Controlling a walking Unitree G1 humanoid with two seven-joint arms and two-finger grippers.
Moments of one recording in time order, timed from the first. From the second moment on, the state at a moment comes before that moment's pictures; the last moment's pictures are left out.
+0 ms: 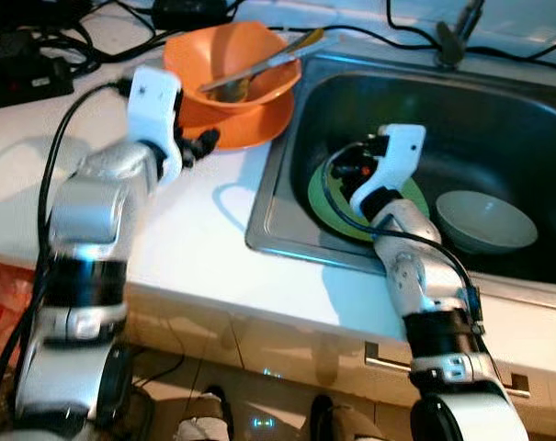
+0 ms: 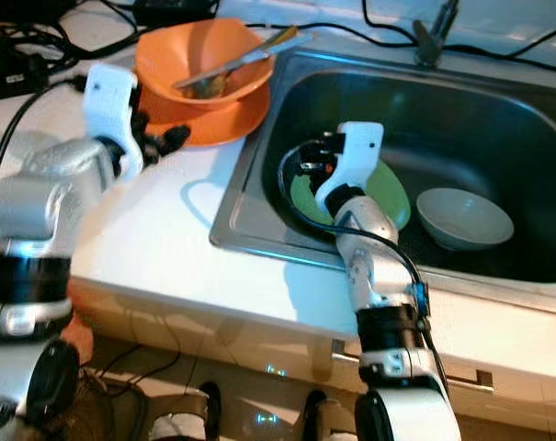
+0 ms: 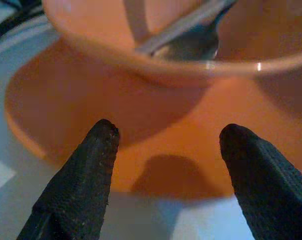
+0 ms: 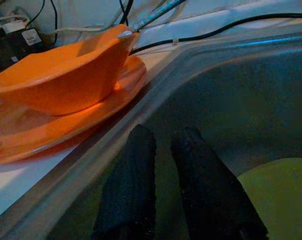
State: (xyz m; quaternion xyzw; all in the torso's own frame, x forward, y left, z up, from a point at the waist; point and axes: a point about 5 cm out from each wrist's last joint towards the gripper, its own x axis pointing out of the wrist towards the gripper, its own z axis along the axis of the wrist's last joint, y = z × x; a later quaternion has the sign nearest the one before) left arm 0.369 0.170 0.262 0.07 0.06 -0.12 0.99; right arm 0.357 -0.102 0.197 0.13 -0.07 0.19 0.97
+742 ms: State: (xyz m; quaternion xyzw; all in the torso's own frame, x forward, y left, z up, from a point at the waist) left arm 0.410 0.152 0.260 0.09 0.08 -0.14 0.98; right arm 0.351 -0.103 0.200 0.13 -0.08 0.19 0.97
